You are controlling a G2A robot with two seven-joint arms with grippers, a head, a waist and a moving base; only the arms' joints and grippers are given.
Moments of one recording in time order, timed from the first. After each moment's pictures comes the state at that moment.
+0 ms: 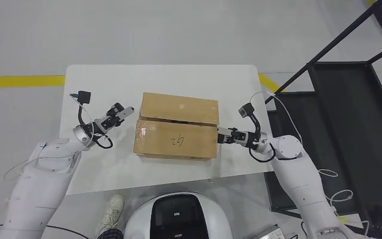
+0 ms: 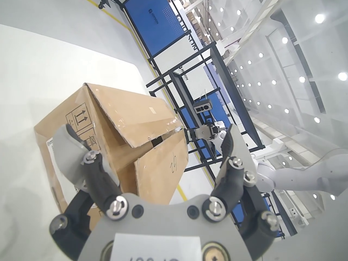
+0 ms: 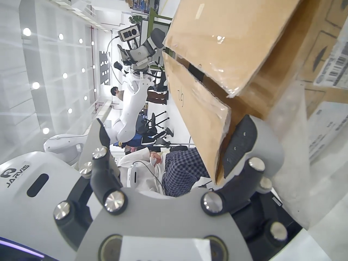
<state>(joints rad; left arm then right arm) 1.17 -0.97 -1.25 -1.46 -0.08 -0.57 -0.60 -1.30 -1.13 1.42 -1.35 0.38 -0.44 1.18</state>
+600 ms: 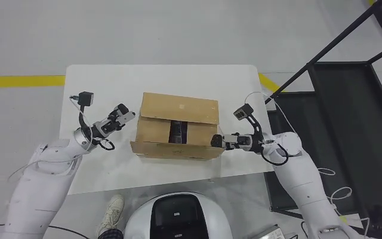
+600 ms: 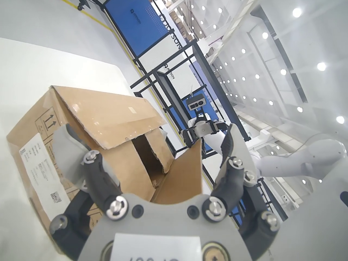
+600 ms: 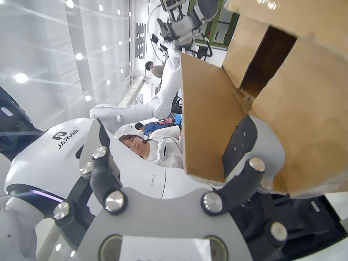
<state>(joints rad) 1.20 -0.97 -1.27 -1.49 -0.12 -0.67 -0.65 -1.33 -1.11 1.40 -1.44 0.60 -0.40 1.42</state>
